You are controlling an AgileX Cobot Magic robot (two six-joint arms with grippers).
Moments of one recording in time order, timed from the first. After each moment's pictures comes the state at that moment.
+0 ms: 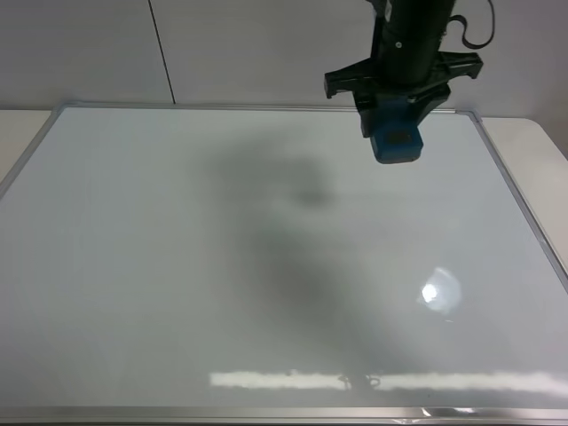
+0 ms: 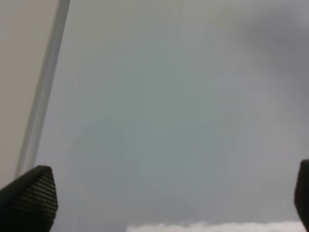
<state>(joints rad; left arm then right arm) 0.05 0.00 -0.50 -0.09 1.06 0.04 0.54 1.85 -1.59 -0.20 1.22 0.44</state>
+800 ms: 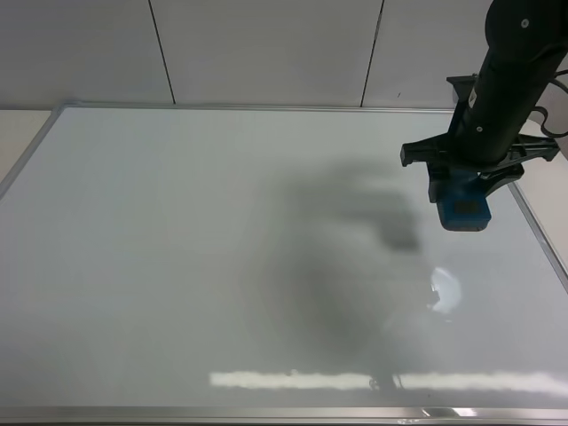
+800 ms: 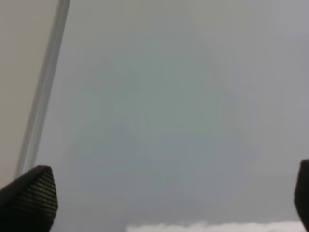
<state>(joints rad) 0.05 0.00 -0.50 -0.09 1.06 0.04 0.33 1.70 -1.11 -0.17 0.97 0.43</state>
